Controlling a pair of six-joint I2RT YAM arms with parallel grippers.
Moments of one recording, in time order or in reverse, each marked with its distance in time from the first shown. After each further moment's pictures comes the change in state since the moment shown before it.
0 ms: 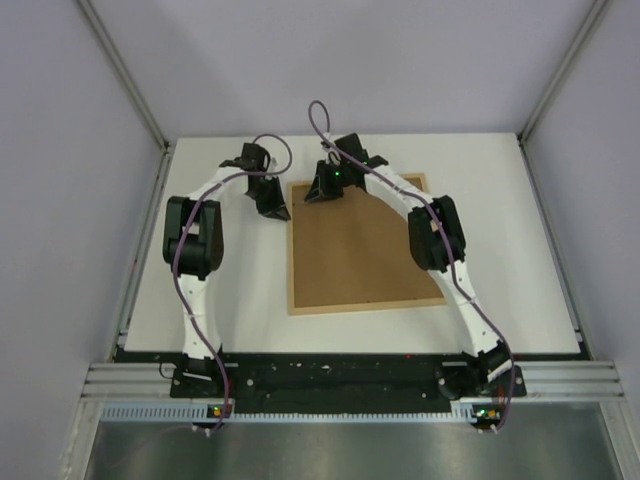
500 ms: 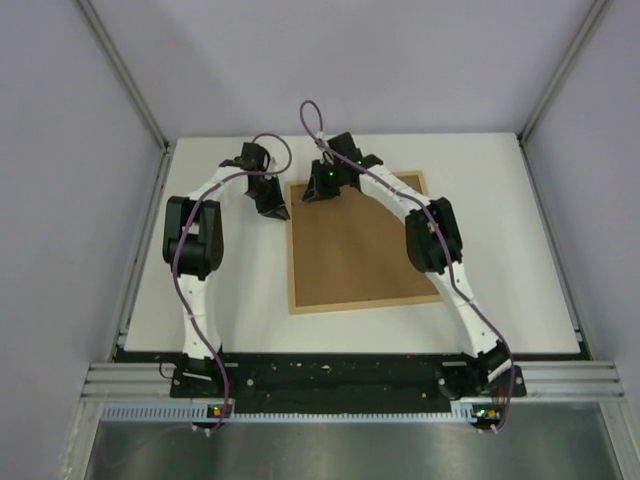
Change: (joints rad) left arm 0.000 0.000 0.003 0.001 -0.018 0.000; right arm 0.043 -0.008 0.050 -0.055 0.108 -0.051
